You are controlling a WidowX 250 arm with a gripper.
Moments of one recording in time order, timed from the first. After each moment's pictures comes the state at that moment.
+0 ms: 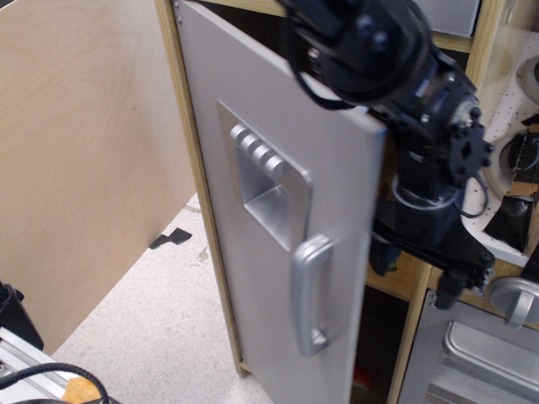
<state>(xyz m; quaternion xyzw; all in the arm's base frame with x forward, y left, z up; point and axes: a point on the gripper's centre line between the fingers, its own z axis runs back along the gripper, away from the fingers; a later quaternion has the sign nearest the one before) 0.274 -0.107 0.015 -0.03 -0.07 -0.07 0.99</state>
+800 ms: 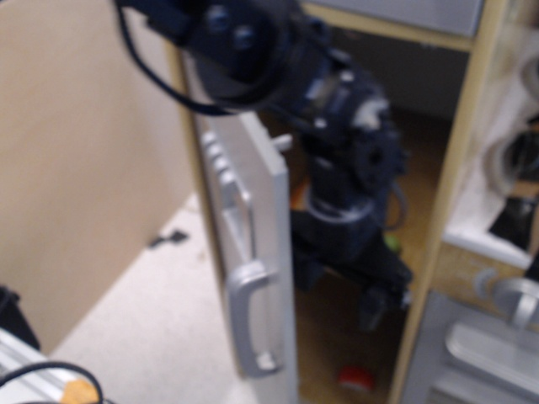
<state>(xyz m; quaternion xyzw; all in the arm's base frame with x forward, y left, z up) 0.223 -0.064 0.028 -0.02 -0.05 -0.06 1.00</state>
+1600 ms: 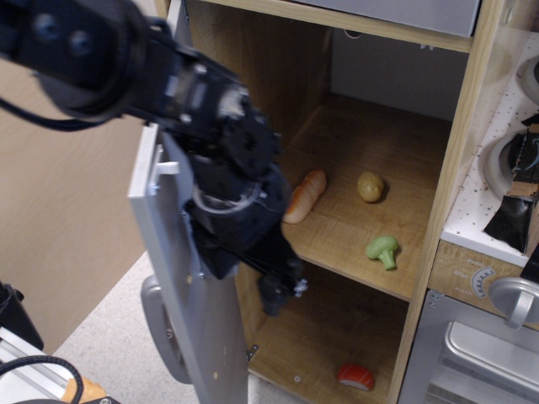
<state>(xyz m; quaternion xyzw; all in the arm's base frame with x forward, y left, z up) 0.197 -0.003 0.033 -0.01 -0.07 -0.07 0.99</state>
